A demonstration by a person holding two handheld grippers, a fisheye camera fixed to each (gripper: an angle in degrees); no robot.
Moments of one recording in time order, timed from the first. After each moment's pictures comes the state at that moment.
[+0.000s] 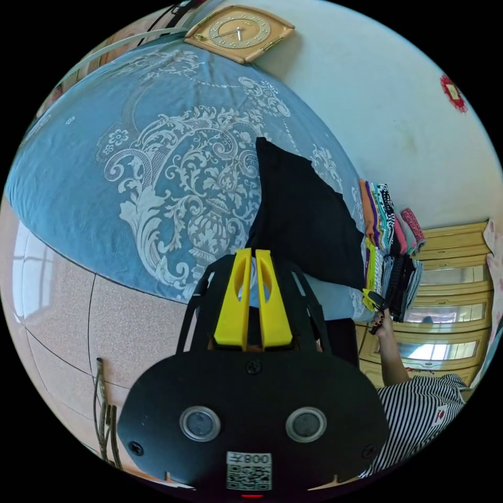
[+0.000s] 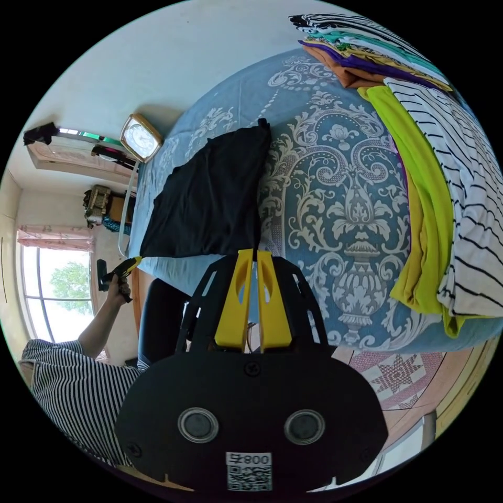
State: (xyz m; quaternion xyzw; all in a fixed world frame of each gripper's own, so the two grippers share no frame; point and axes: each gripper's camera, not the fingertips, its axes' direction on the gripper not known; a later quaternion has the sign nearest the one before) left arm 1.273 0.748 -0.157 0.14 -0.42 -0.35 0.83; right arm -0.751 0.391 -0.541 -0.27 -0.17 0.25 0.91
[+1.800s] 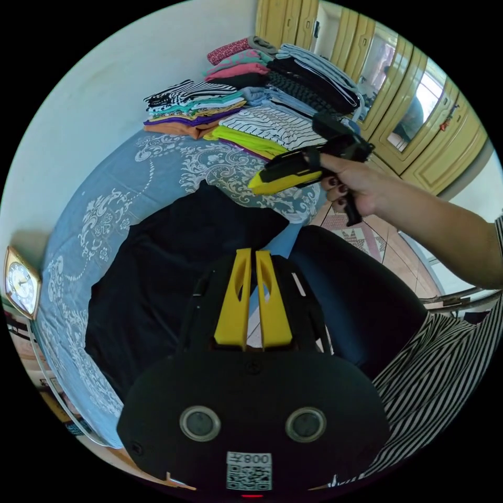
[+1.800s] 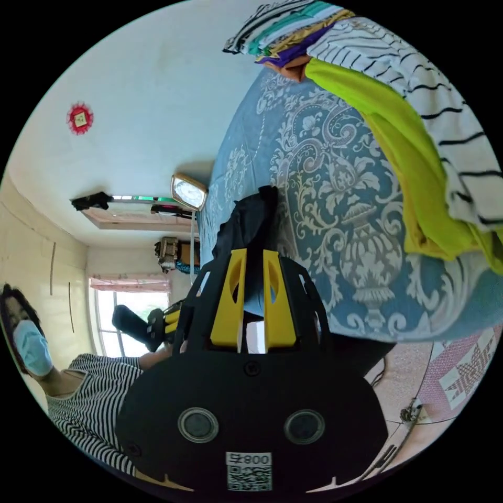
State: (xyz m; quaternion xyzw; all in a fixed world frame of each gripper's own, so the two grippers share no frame) left arm 1.722 0.109 0.414 -0.23 -0.48 0.13 0.84; right arm -0.721 0.445 -0.491 -0.14 -0.34 0.41 0.83
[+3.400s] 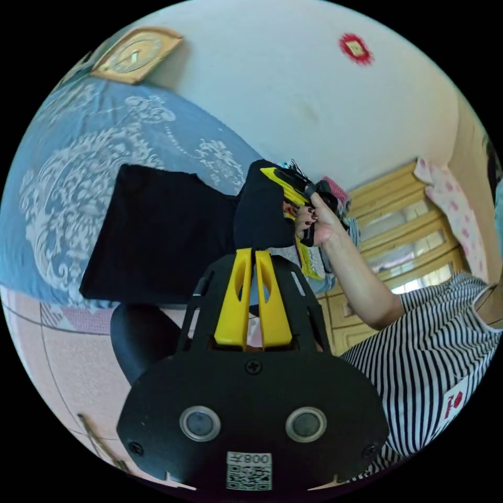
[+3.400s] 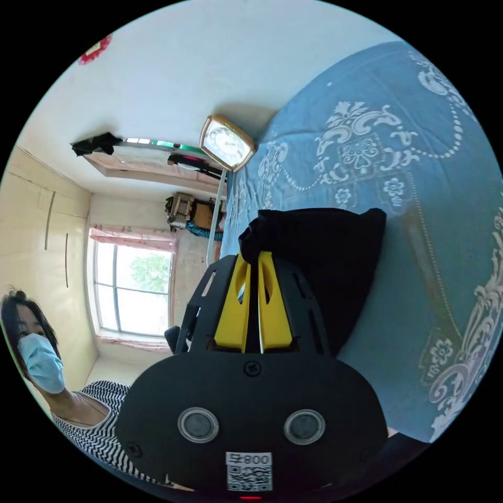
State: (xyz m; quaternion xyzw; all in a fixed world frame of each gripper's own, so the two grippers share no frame) left arm 1.505 0.623 0.009 0.19 -0.29 -0.18 0.92; right arm -1.085 -0.039 -0.308 -0.19 -0.41 0.27 0.85
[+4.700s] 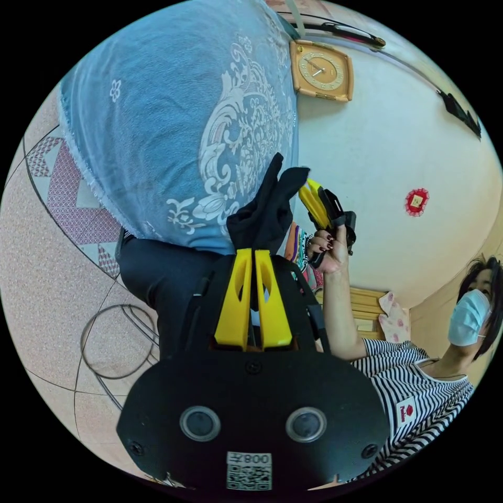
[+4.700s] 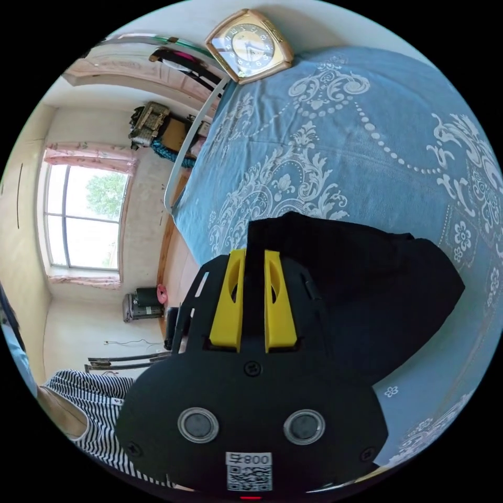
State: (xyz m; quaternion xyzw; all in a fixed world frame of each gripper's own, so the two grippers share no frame) left arm 1.238 1.240 0.051 0.38 -0.10 -0.40 0.83; right arm -1.423 -0.308 -0.268 -0.34 -0.34 0.06 0.87
